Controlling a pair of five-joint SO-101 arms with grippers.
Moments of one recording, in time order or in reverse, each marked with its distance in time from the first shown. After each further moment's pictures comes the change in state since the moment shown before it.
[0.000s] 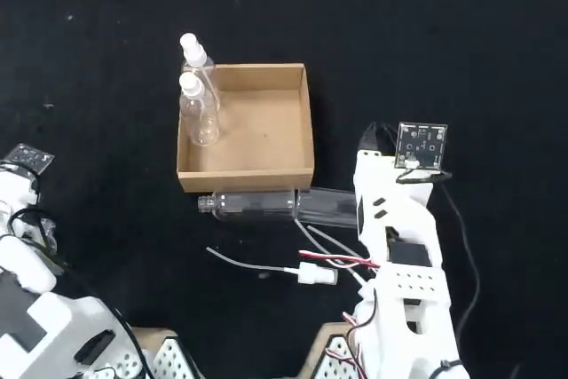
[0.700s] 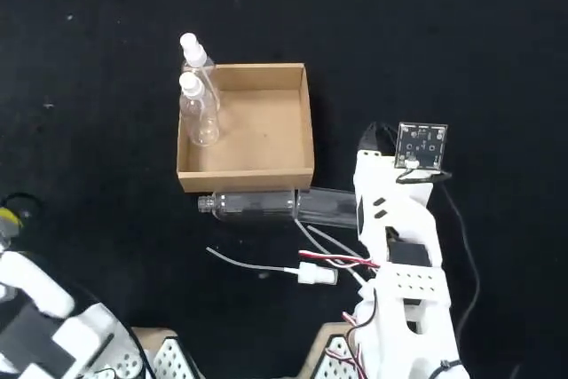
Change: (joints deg) left arm -2.2 -12.0 -7.3 4.5 38.9; right arm 0.0 0.0 0.0 0.0 0.0
